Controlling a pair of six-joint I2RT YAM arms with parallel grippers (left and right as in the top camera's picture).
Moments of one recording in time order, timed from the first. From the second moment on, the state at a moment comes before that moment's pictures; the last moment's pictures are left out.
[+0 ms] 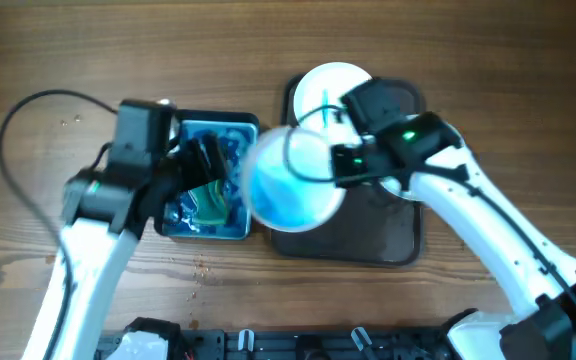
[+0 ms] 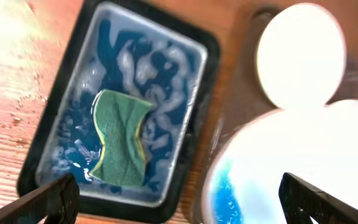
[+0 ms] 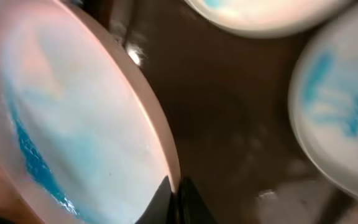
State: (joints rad) left arm -0.20 1.17 1.13 -0.96 0.08 -0.53; right arm 0.53 1.56 1.32 -0.99 -0.11 0.34
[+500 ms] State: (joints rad) left arm -0.20 0.72 1.14 -1.11 -0.04 -0.64; right arm 0.85 1.76 1.35 -0.51 0.24 0.43
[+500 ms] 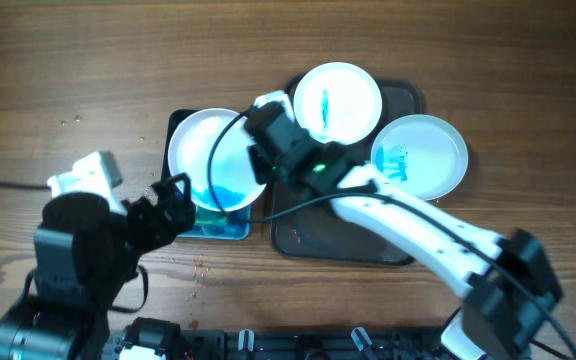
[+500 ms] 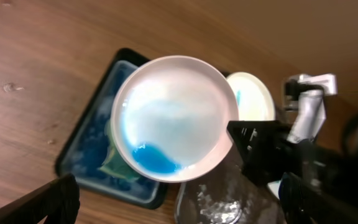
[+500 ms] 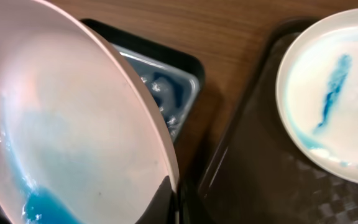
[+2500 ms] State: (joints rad) left arm -0.20 0.70 1.14 -1.28 -0.19 -0.70; right arm 1.17 1.76 1.35 -0.01 1.21 -0.36
